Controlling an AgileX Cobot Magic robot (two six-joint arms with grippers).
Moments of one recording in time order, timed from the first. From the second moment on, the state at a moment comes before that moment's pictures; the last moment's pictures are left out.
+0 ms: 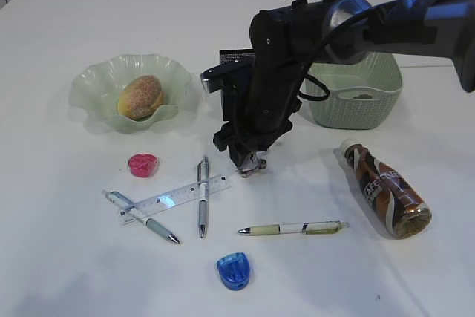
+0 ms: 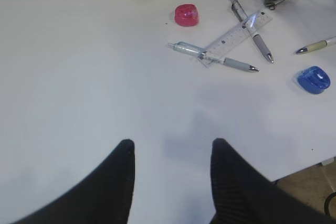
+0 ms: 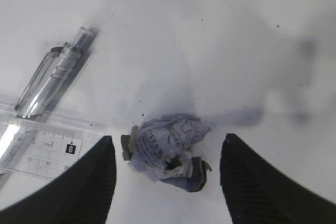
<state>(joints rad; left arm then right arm) -0.33 0.37 -0.58 0.03 0.98 -0.13 0.48 2.28 -1.82 0.06 0.93 -0.15</state>
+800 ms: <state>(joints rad) -0.33 0.37 -0.58 0.03 0.98 -0.13 0.48 2.30 -1.82 0.05 0.94 -0.14</state>
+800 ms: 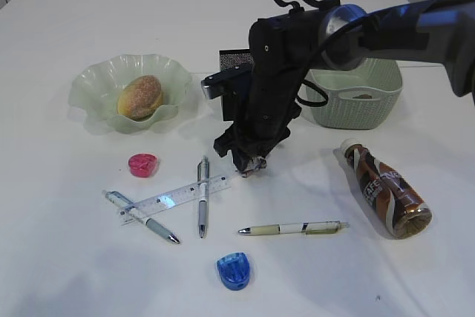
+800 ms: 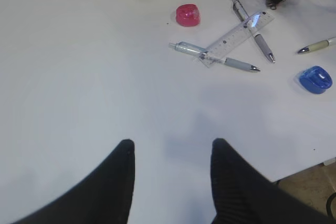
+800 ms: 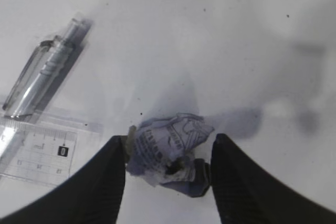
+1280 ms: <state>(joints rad) -0.33 0.37 -0.58 0.04 0.98 -0.13 0.48 2.33 -1.82 0.05 0.94 -0.14</state>
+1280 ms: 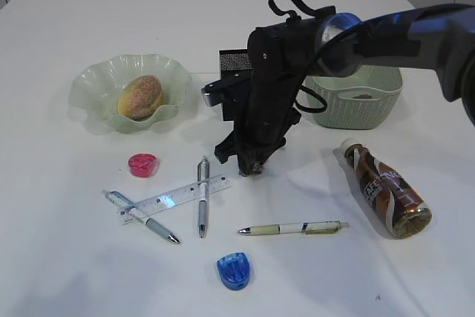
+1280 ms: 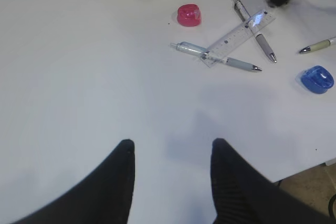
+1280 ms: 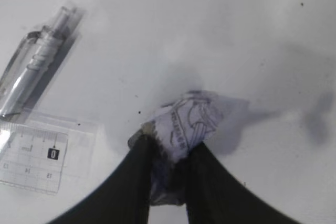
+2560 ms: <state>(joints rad) -0.33 0.37 -0.58 0.04 0.98 -0.13 0.43 2.14 -1.97 0.02 1.09 -0.14</state>
